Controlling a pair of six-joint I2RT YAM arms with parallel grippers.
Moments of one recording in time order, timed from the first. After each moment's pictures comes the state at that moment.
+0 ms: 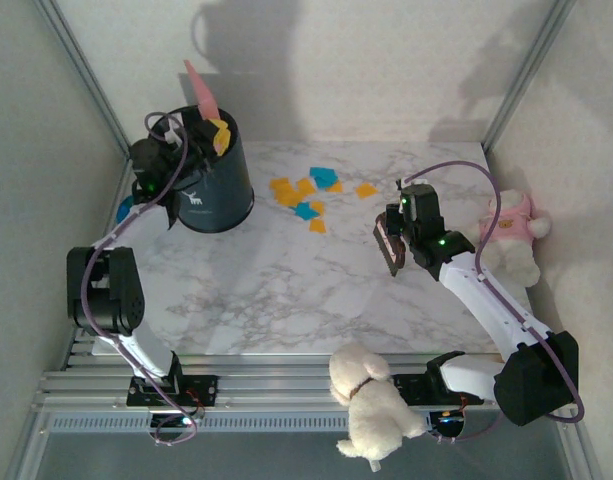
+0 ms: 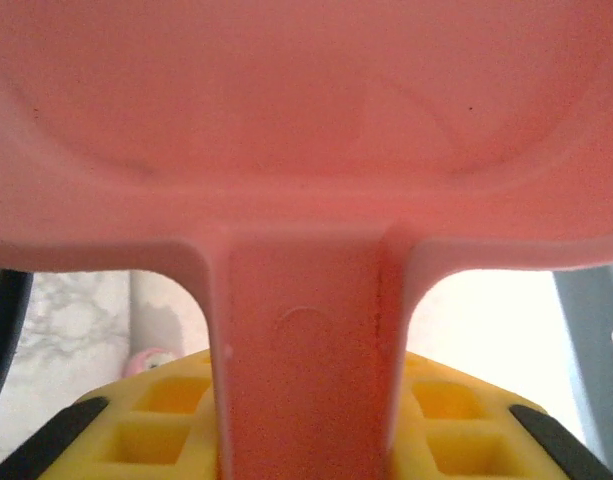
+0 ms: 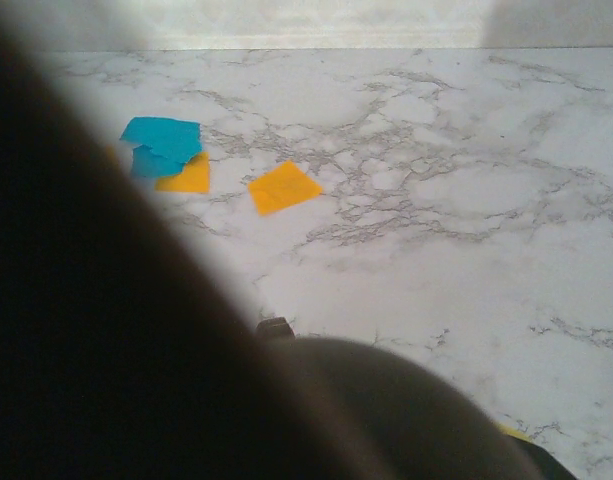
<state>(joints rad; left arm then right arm) 0.03 1.69 1.18 0.68 0.78 -1.59 0.40 1.20 0.96 -0.37 0.26 0.20</state>
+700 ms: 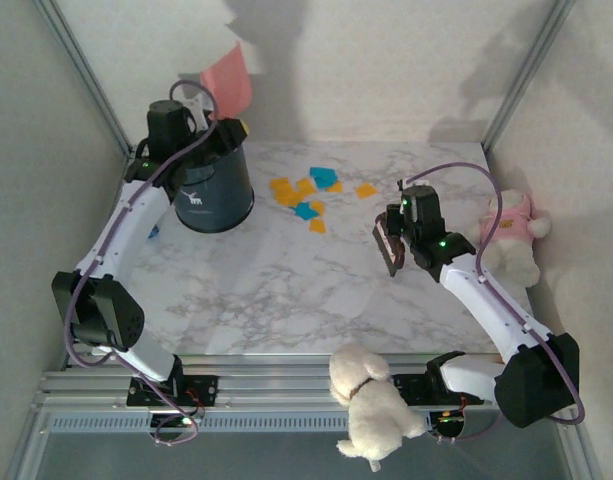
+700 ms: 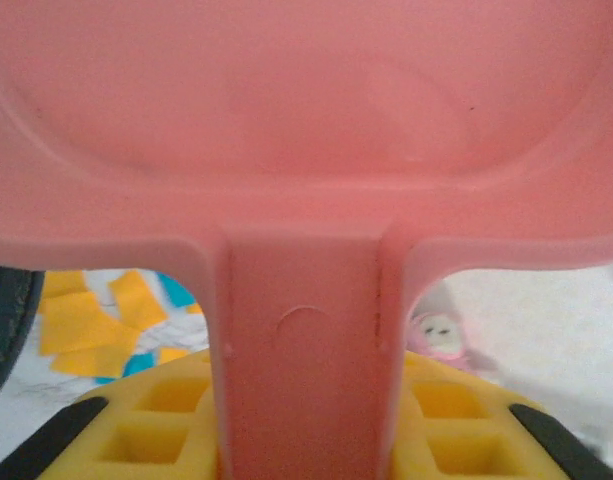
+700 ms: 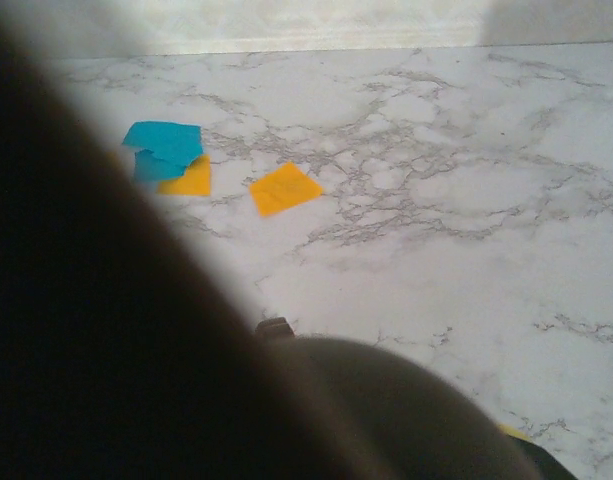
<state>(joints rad) -0.16 1.61 1.59 -0.34 0.47 -0.62 0.40 1.19 0.94 -0.36 0.25 0.22</state>
